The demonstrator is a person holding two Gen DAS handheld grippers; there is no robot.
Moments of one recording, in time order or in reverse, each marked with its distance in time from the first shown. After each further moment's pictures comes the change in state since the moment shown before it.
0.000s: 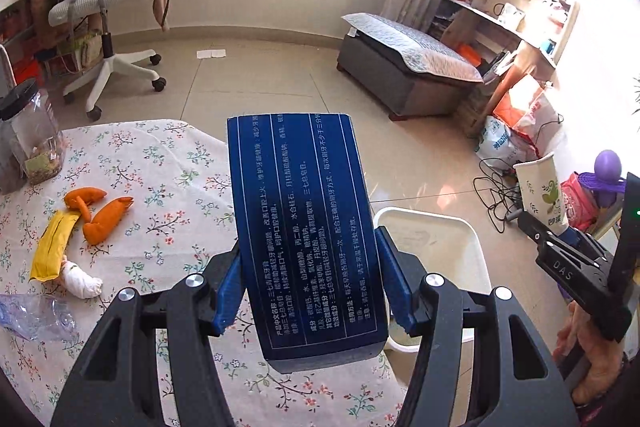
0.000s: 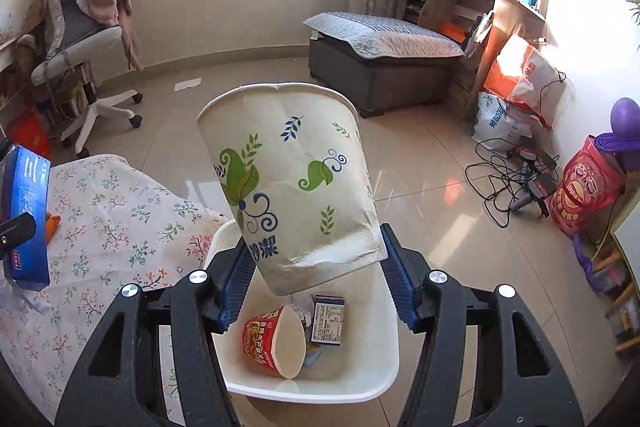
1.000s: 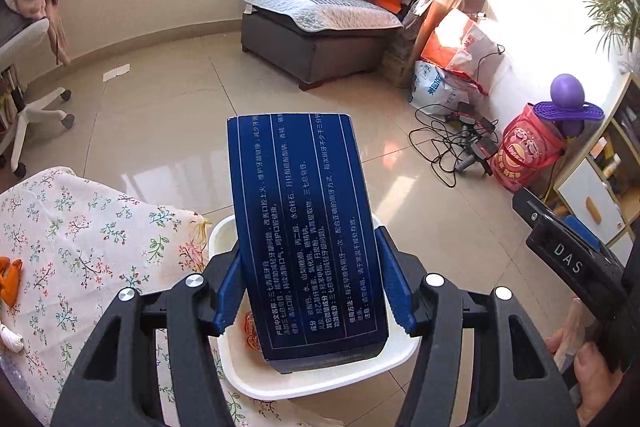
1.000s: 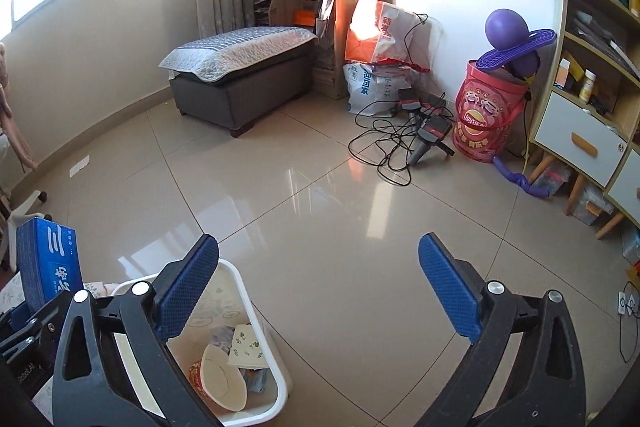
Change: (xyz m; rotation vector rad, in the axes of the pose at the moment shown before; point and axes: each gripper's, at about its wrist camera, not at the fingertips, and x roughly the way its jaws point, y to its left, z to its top) left arm 0.076 -0.177 0.008 0.236 0.093 -0.156; right arm -0.016 -0.120 -0.016 0.375 -0.065 -0.322
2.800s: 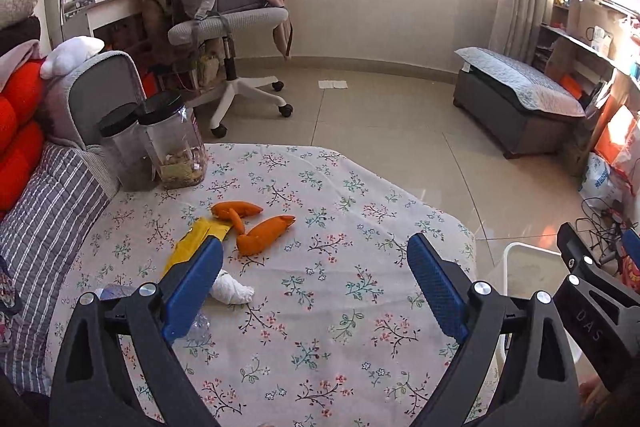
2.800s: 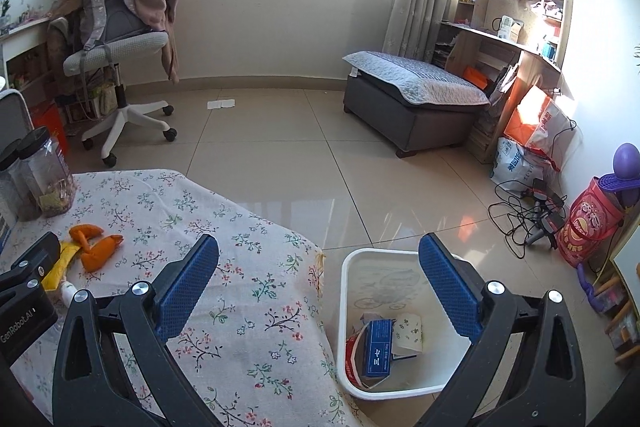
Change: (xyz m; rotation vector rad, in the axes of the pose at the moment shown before) left arm -0.168 0.223 -0.086 -0.340 -0.169 0.600; right arm -0.134 0.265 -0.090 -0.459 -0.100 0.346
